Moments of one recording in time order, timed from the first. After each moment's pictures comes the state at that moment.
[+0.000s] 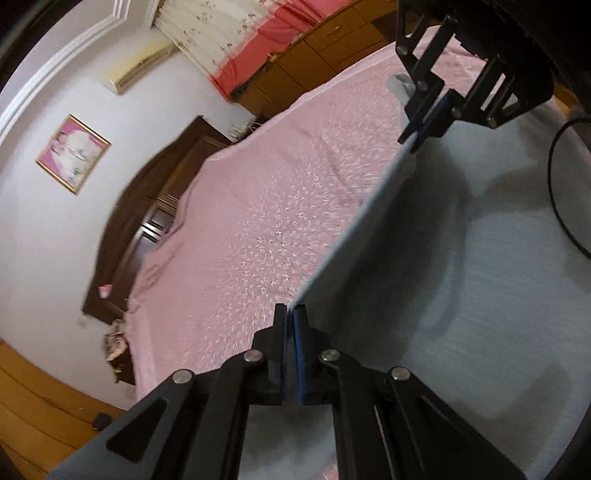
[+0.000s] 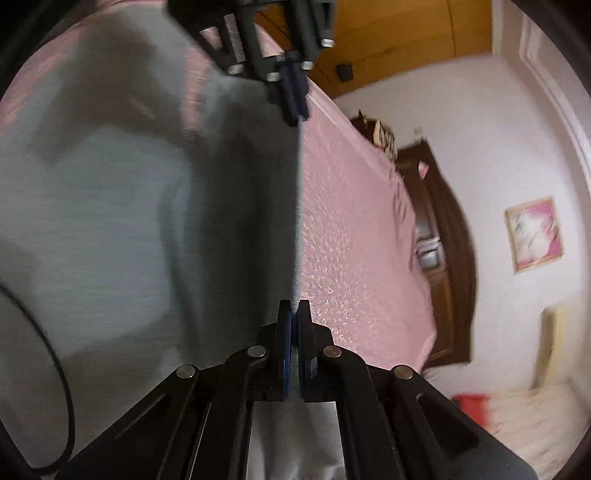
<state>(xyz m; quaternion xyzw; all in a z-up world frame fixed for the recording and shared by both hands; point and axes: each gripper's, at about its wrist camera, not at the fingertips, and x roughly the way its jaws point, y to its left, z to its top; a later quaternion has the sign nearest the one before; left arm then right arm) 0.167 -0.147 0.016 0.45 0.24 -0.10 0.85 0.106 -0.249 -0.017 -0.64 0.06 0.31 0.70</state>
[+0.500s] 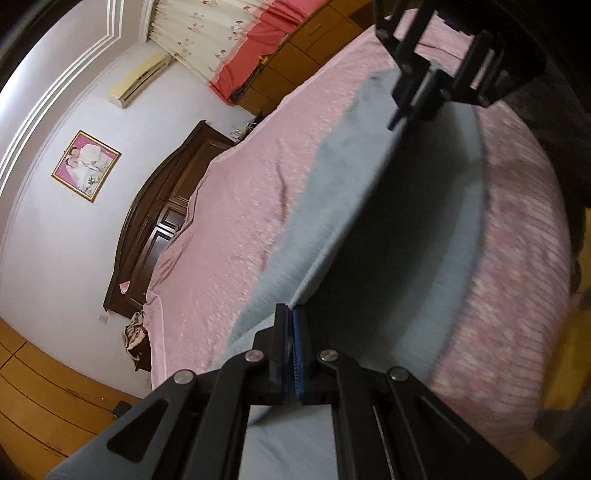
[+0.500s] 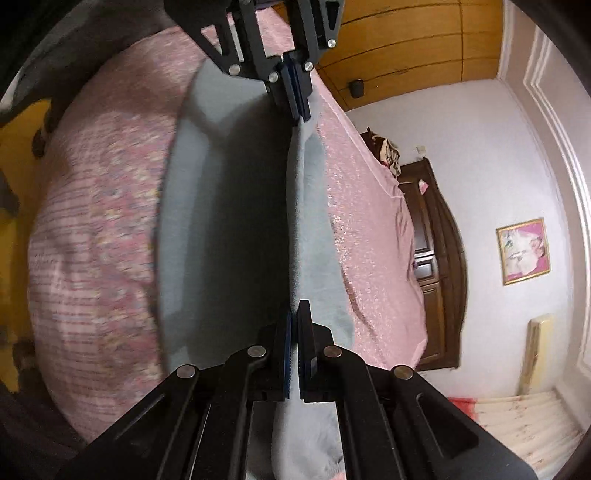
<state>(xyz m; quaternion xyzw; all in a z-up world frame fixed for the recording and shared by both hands) 0.013 -0.201 -0.054 0.47 0.24 -0.07 0.84 -0.010 -0.279 -0.056 -0.65 0.05 0.31 0.69</state>
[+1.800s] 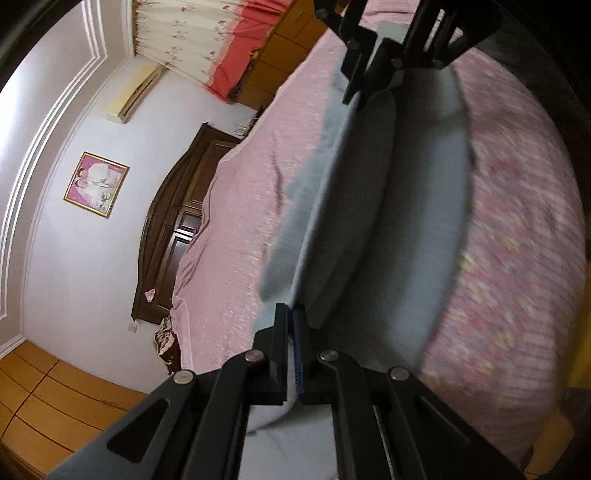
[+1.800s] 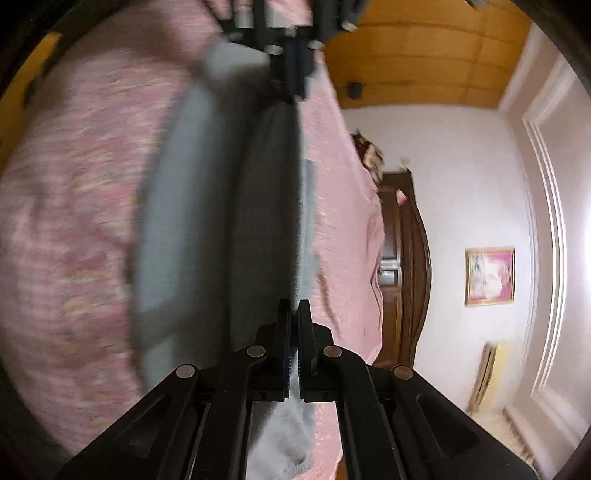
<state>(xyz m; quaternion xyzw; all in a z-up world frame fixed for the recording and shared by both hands) -0.034 -0.224 -0.110 0.53 0.23 -0.03 0.81 -0.012 -0.275 -0.056 -0.69 0.00 0.25 0.68</state>
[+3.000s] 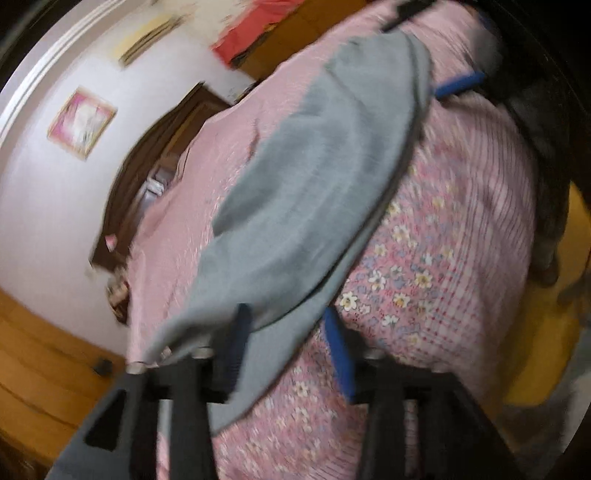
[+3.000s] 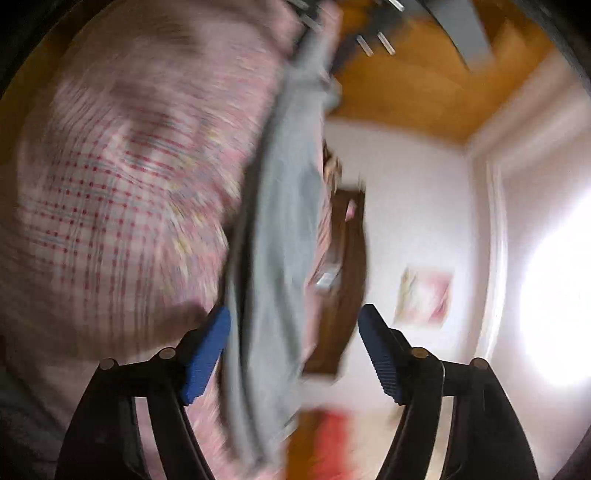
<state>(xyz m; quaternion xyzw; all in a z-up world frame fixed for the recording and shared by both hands) -0.082 -0.198 -0.127 0.40 0.32 -0.05 0.85 -0.051 -0.303 -0.119 -0.72 -0.08 0.15 0.67</state>
